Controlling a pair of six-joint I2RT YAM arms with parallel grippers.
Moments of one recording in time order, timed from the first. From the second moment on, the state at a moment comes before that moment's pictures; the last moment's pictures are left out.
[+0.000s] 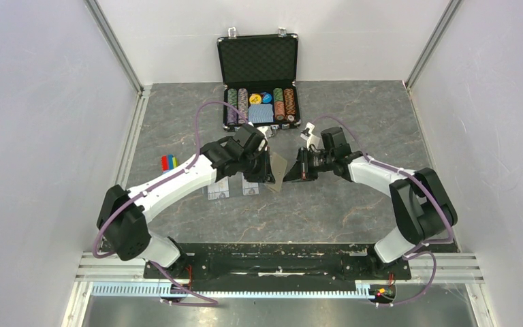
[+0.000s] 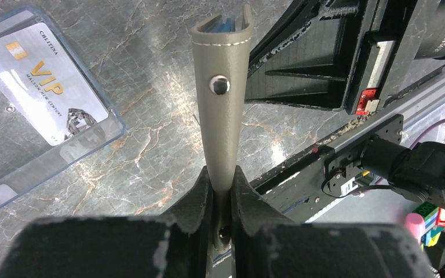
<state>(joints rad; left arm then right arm) -0.78 1.47 1.19 -0.61 0.15 -0.64 0.41 1.58 0.83 -0.04 -0.78 0.55</state>
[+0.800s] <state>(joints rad) -0.53 1.21 1.23 -0.69 -0.04 -0.39 0.41 1.48 1.14 -0.15 -1.04 0.31</state>
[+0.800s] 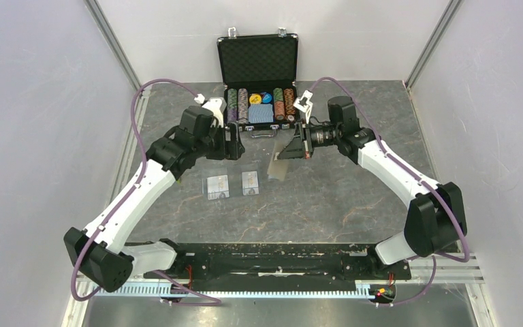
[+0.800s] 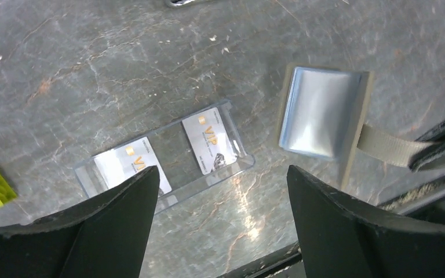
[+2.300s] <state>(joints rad) -0.71 1.32 1.07 -0.21 0.53 0.13 0.41 1.48 1.17 -0.24 -1.35 0.23</state>
